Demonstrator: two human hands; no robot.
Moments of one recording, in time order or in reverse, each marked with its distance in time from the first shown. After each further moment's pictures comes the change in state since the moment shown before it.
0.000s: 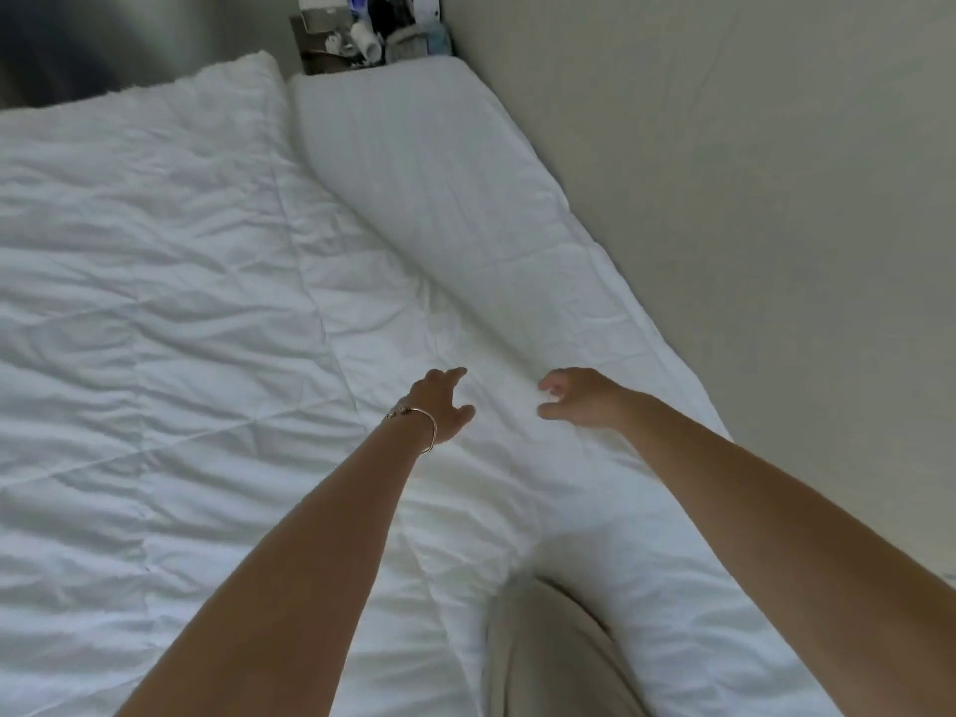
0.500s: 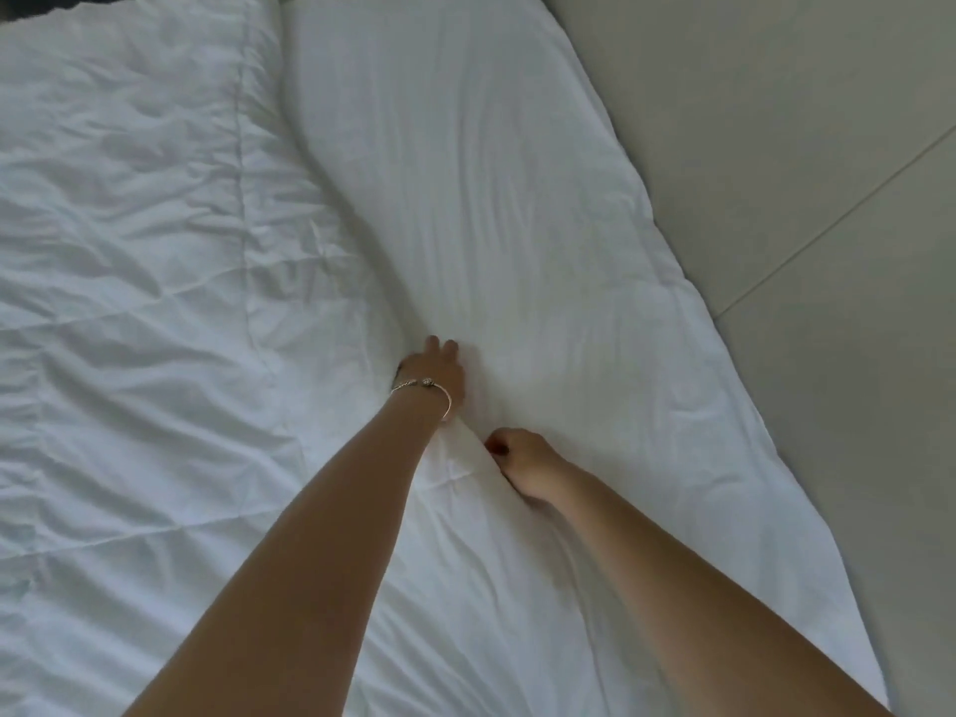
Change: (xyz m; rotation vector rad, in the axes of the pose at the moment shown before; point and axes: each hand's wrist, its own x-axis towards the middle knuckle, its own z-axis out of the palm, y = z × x) left_hand 0.247 -0.032 -0.043 0.340 0.015 -0.172; right_hand 0.230 -0.040 0.027 0.173 -0.147 -0.108
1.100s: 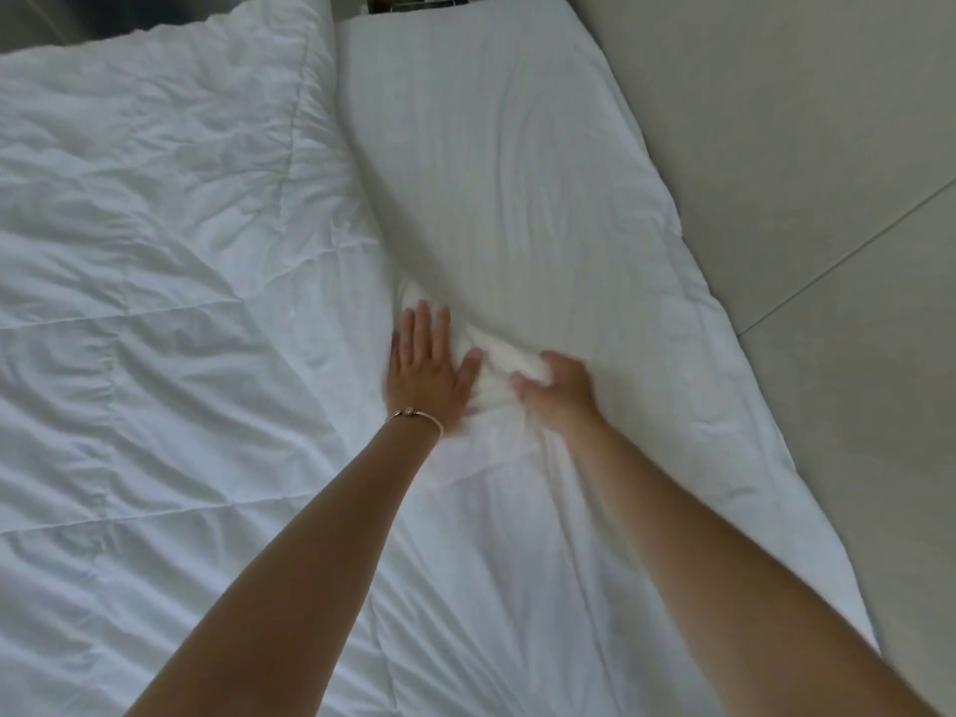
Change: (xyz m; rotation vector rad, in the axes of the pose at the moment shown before) left_hand -0.049 -0.027 -0.006 -0.293 0.426 -0.093; right_hand -0.007 -0.048 -0.052 0.318 0.489 -0.054
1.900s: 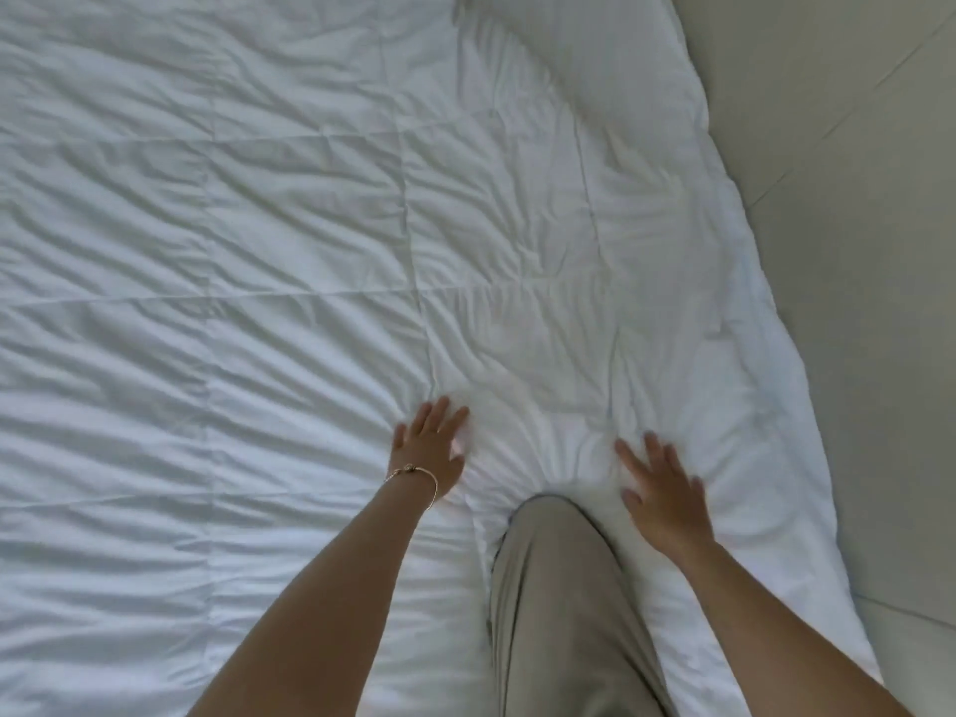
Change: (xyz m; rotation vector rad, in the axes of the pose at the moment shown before) left_hand -0.327 -0.093 0.055 0.031 -0.584 -0.022; right_hand -0.302 0.235 -0.008 -0.941 -0.295 0.019
